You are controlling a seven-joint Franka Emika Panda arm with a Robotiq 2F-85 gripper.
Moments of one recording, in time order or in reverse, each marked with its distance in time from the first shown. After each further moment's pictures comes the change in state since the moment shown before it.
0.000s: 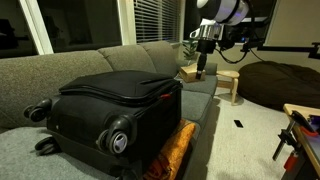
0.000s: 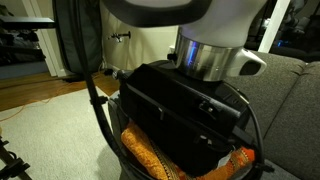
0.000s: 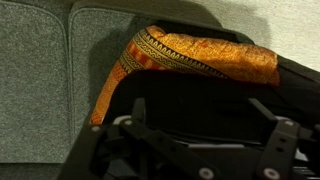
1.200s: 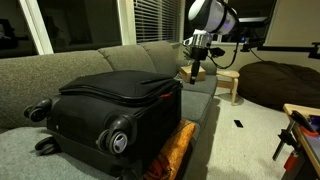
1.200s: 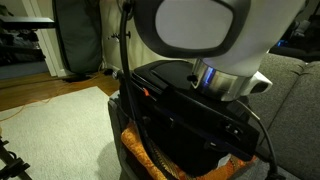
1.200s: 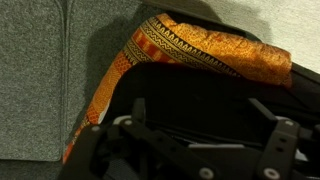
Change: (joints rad) arm -0.107 0.148 0.100 0.133 0.000 0.000 -0.080
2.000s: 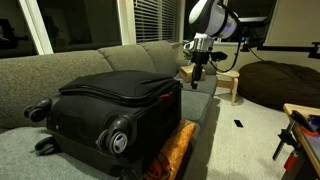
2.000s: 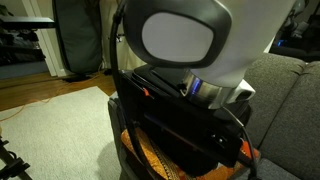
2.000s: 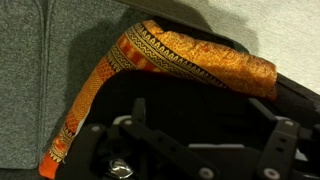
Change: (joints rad) arm -0.010 0.005 0.027 -0.039 0.030 0.003 -0.072
